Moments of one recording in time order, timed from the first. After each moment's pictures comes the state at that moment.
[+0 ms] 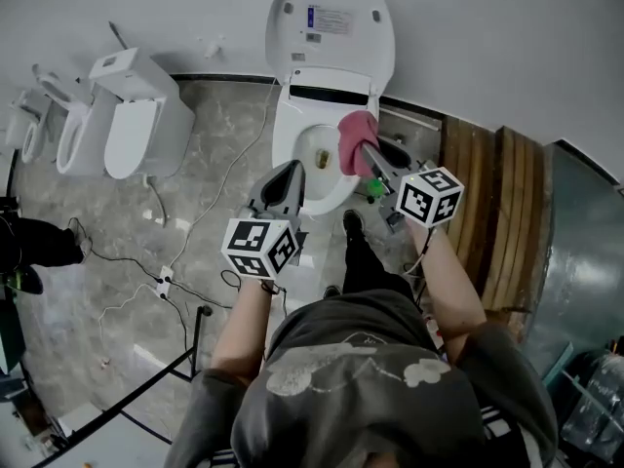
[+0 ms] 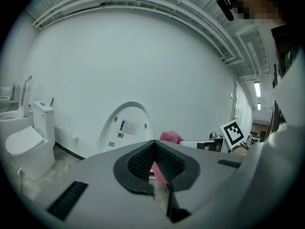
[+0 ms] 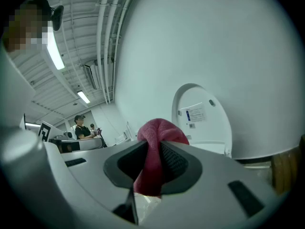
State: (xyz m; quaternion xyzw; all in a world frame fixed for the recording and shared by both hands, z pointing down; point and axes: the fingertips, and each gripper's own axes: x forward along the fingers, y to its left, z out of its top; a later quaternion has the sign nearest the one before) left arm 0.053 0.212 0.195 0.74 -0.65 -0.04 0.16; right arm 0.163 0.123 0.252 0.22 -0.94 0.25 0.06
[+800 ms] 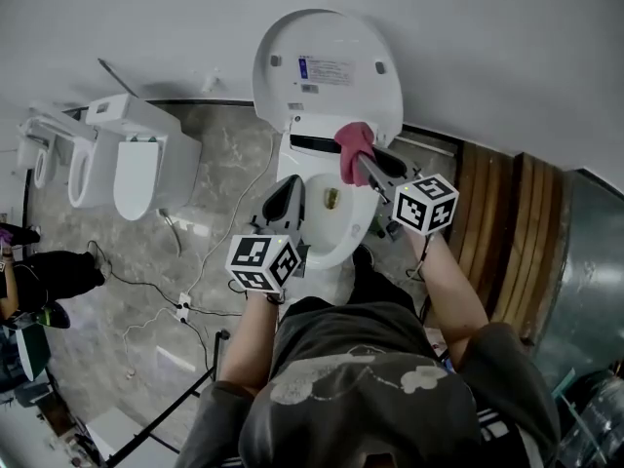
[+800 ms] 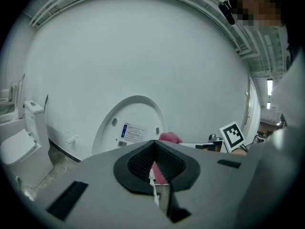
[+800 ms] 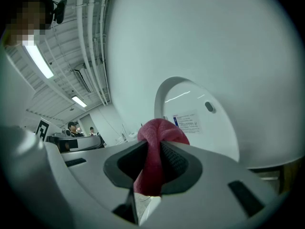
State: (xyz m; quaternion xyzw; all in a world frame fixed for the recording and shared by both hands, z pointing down) left arm 0.006 0.012 0.204 0.72 -0.67 -0.01 0.19; right arm 0.108 -0.075 0.274 0.20 -0.93 0.29 0.07
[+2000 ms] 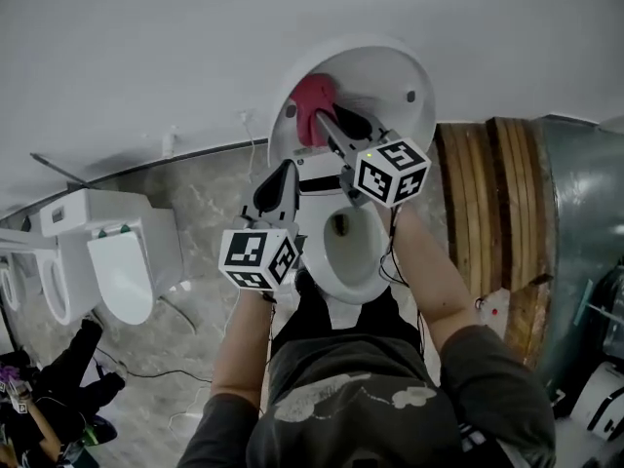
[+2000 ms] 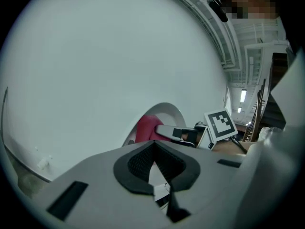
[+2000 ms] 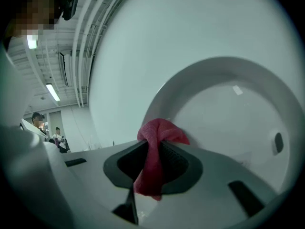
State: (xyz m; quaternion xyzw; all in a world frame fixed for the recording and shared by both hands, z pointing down) left arm -0.172 -0.144 0.222 0.83 -0.53 -0.03 0.18; right arm -0.109 -0.232 0.243 0.37 -0.91 0.20 0.01
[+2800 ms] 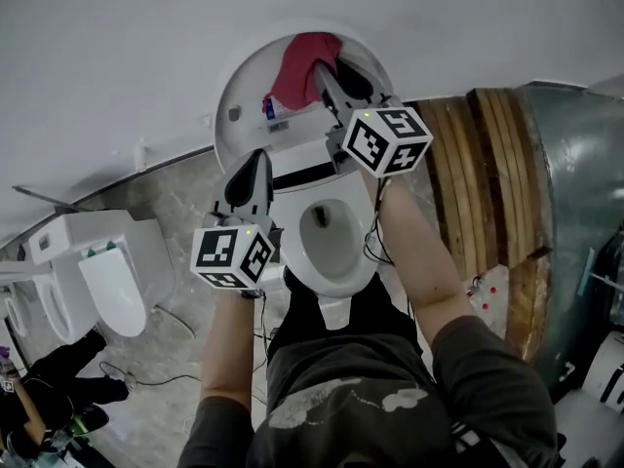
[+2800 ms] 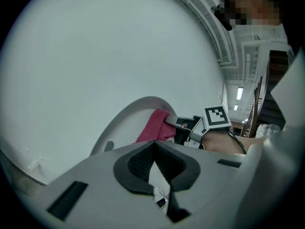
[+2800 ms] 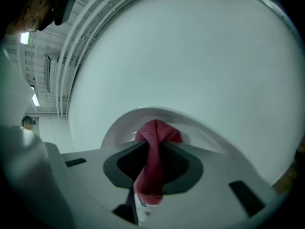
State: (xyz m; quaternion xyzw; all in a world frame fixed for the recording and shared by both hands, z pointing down) left arm -0.112 -0.167 0.221 0.84 -0.51 -0.02 0.17; right arm 0.008 -0.287 0.211 0.48 -0.85 0.18 -0.07
